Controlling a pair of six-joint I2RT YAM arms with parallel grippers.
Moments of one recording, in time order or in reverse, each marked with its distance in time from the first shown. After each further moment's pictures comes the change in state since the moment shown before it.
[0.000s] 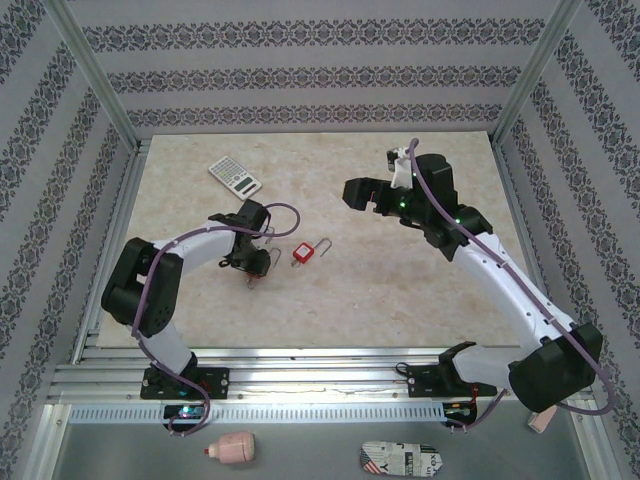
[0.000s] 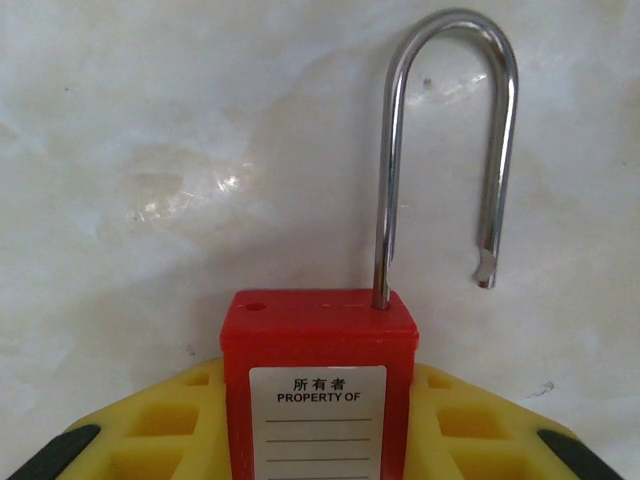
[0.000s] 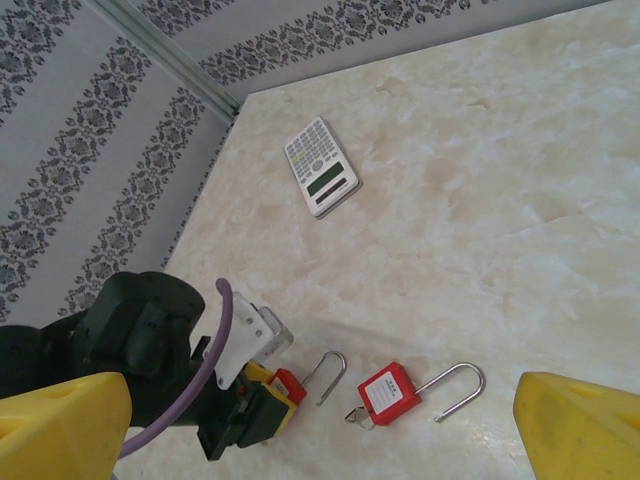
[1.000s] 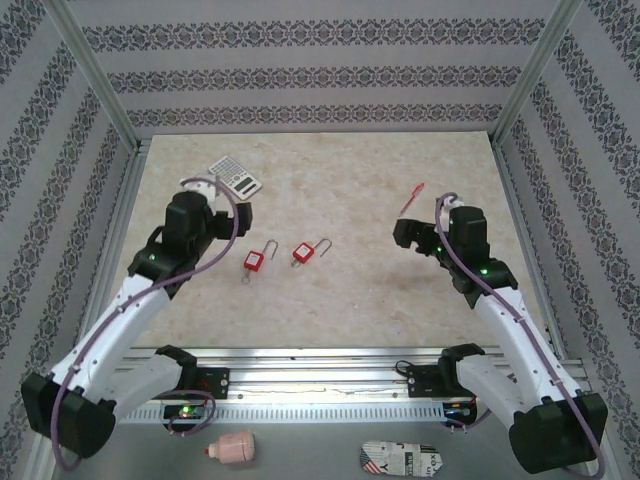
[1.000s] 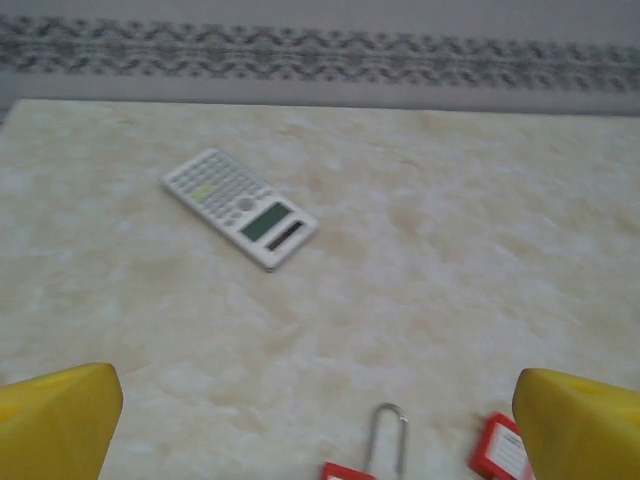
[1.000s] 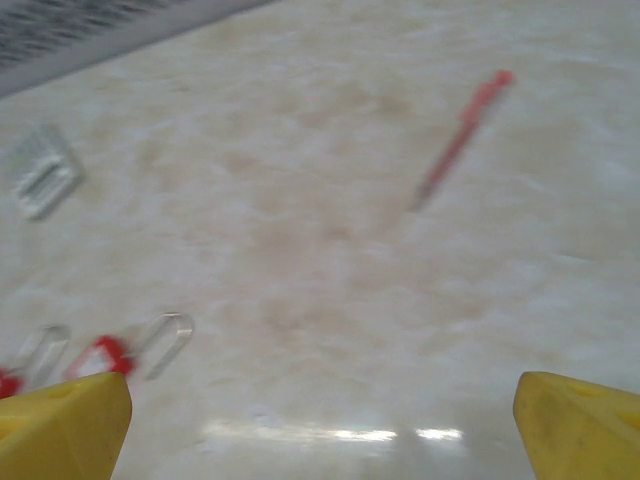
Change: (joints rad) left arm 0.064 -0.724 -0.177 0.341 -0.267 -0.162; right arm -0.243 -0.337 -0.456 -0.025 0.279 -0.170
